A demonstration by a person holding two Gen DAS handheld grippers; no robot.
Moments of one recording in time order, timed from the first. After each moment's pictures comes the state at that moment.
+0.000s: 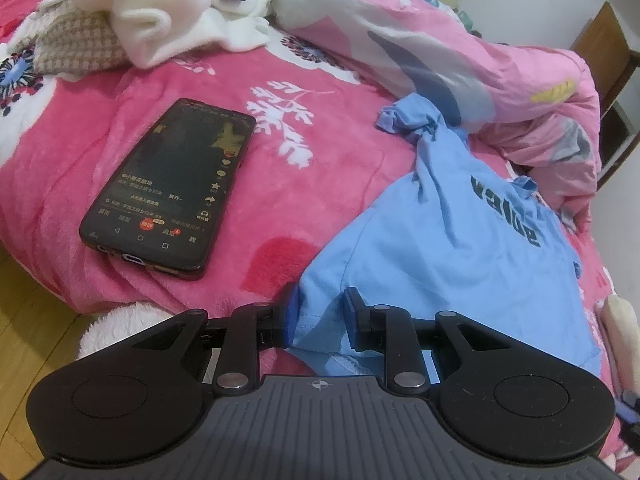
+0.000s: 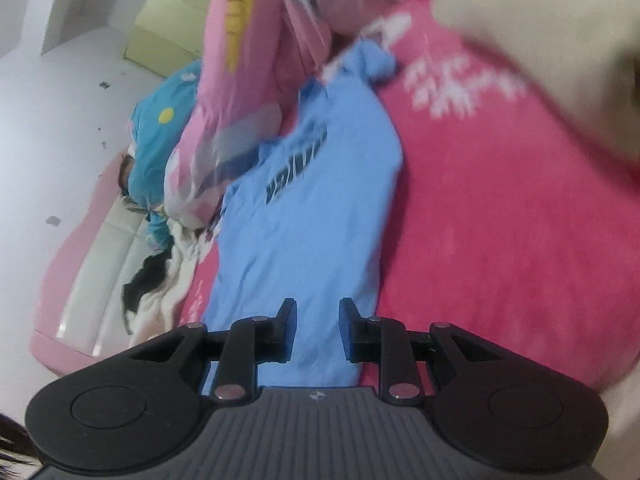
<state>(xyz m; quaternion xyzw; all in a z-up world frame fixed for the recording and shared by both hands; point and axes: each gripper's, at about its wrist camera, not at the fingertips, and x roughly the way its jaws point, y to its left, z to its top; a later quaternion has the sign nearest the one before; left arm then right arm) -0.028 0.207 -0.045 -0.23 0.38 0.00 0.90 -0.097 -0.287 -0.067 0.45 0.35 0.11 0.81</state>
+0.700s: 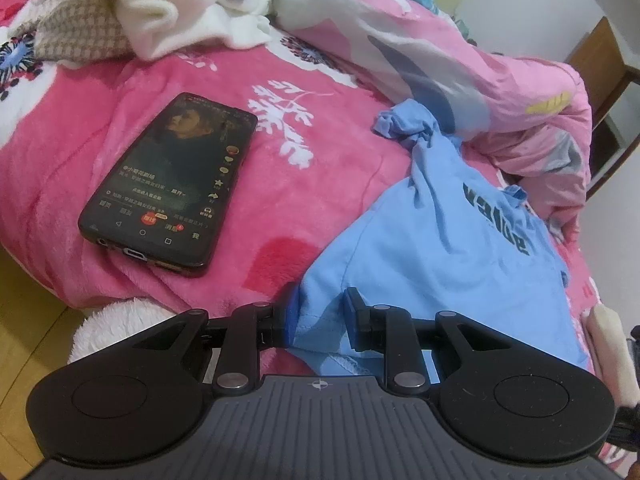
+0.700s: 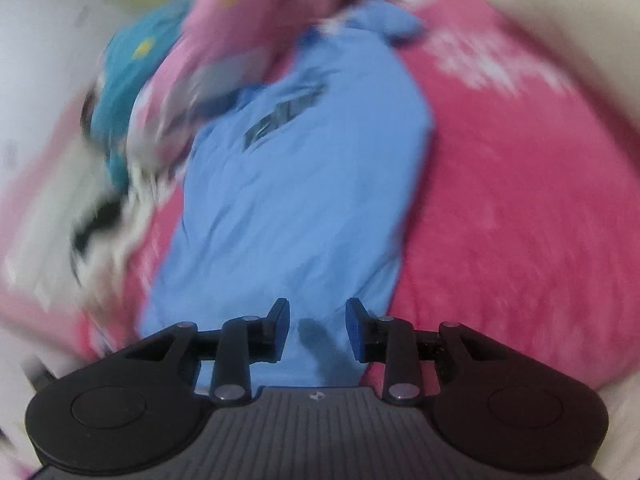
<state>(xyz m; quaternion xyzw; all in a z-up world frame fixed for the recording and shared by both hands) -0.030 0.216 -0.051 -0.25 0.37 -0.02 0.89 -0.077 -0.221 -0.045 0.26 0.43 0.08 0.86</state>
